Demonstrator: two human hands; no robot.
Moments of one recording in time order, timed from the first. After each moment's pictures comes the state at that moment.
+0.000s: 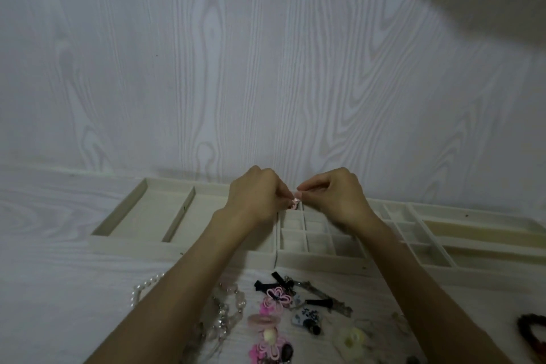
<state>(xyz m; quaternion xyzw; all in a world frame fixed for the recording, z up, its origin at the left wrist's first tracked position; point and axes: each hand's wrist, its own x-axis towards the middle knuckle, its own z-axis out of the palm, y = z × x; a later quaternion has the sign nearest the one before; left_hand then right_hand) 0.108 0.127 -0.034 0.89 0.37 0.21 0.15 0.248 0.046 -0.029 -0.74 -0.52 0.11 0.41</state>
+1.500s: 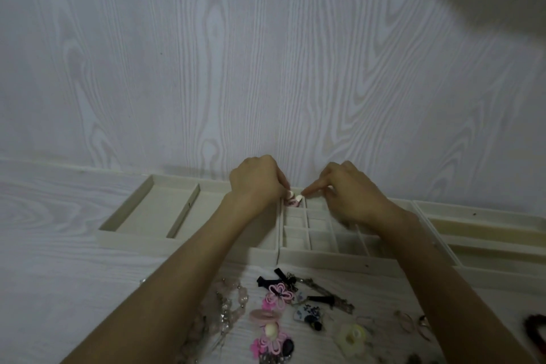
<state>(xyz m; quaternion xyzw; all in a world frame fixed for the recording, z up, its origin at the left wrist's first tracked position) 0.114 0.125 -0.014 0.85 0.47 0.19 0.16 0.255 0.037 -0.010 -0.75 -0.64 -0.01 0.13</state>
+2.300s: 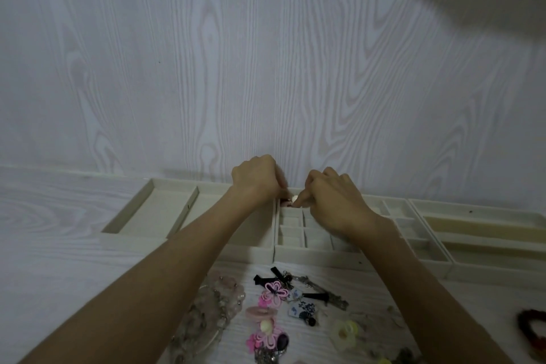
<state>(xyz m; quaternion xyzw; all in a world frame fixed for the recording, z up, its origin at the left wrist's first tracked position) 0.122 0.126 -0.006 0.85 0.48 0.14 0.16 0.237 0.034 -0.015 -0.73 -0.68 -0.04 0.08</state>
